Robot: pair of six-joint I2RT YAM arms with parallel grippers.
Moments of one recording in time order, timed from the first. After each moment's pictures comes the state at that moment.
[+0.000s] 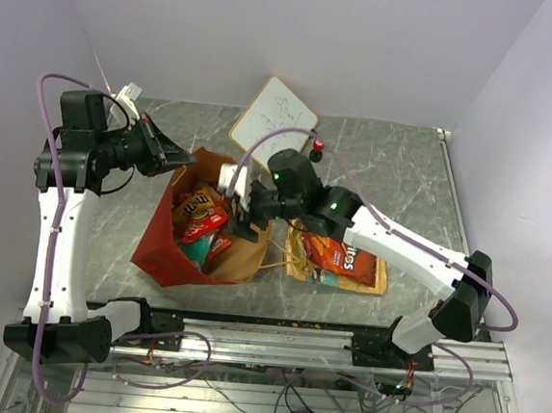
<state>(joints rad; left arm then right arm) 0.09 1.15 1.47 -0.93 0.81 -0.67 0.99 1.55 1.49 -0.41 -0.38 -0.33</state>
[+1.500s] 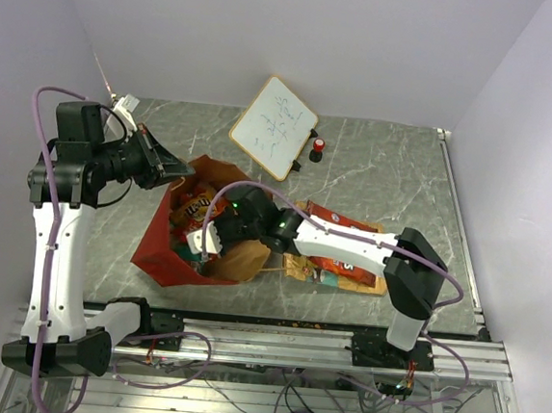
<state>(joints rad) 0.09 1.08 1.45 -1.01 0.79 -0.68 1.09 1.82 1.35 -0.07 -0.45 -1.09</state>
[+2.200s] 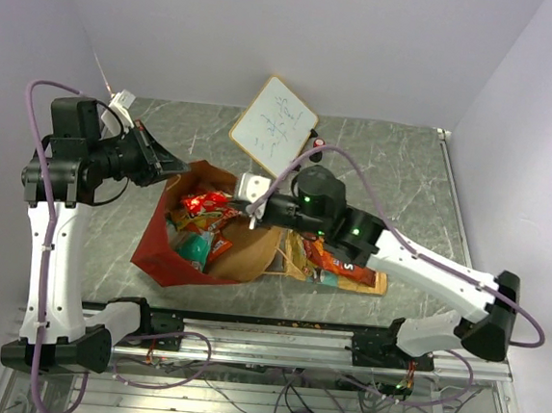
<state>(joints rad) 0.09 1.10 1.52 -1.07 0.74 -0.64 1.09 1.39 1.28 -0.05 -0.28 -0.54</state>
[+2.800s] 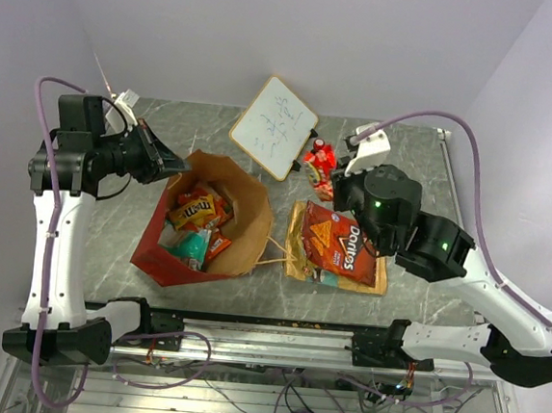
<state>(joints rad) 0.09 1.13 1.51 -1.07 0.73 -0.63 1.08 1.12 1.45 -0.54 0.60 0.06</state>
